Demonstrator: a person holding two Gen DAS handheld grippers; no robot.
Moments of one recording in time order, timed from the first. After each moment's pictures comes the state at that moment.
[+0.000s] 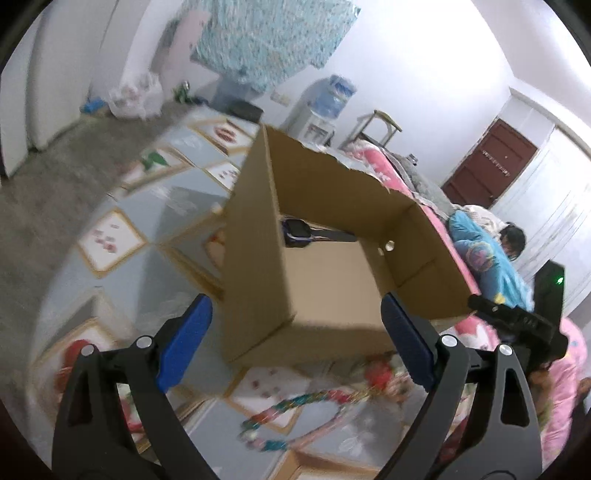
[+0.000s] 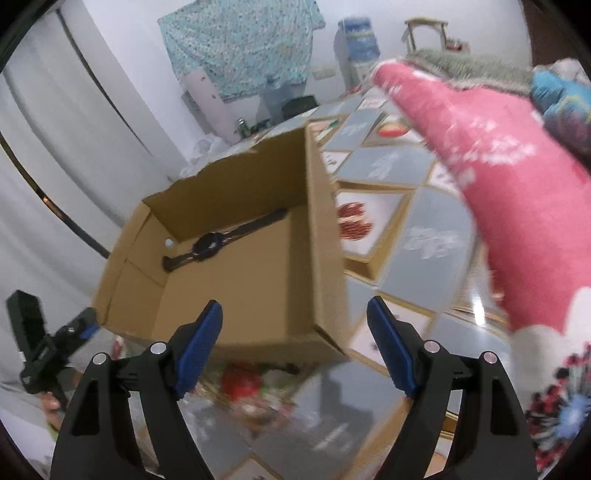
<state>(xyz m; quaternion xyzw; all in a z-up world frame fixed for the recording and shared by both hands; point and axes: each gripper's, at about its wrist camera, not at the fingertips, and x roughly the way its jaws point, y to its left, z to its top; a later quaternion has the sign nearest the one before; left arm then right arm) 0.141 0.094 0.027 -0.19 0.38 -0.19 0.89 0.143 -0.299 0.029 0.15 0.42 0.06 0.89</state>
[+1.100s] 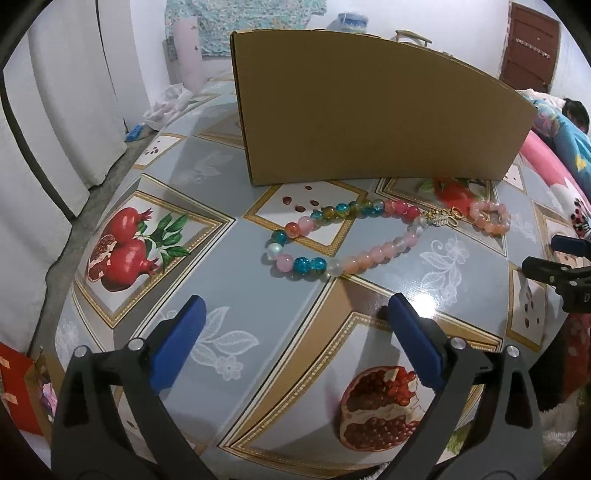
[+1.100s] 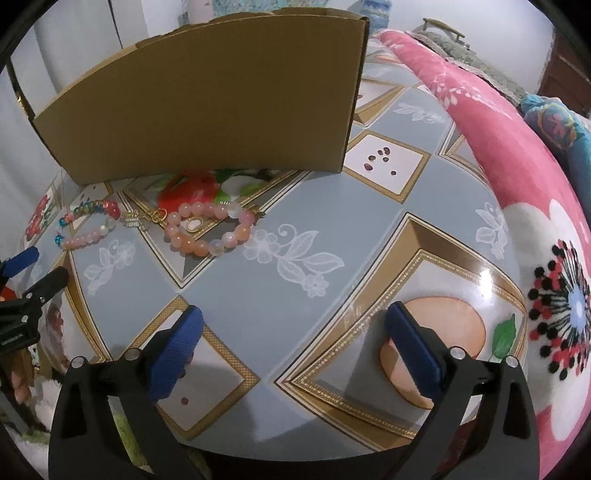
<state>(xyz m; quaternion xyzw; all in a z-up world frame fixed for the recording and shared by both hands) 0.036 0.030 -0.045 0.04 0.45 -0.08 0.89 0.059 -0.240 -0.069 0.00 0.51 0.00 0.86</state>
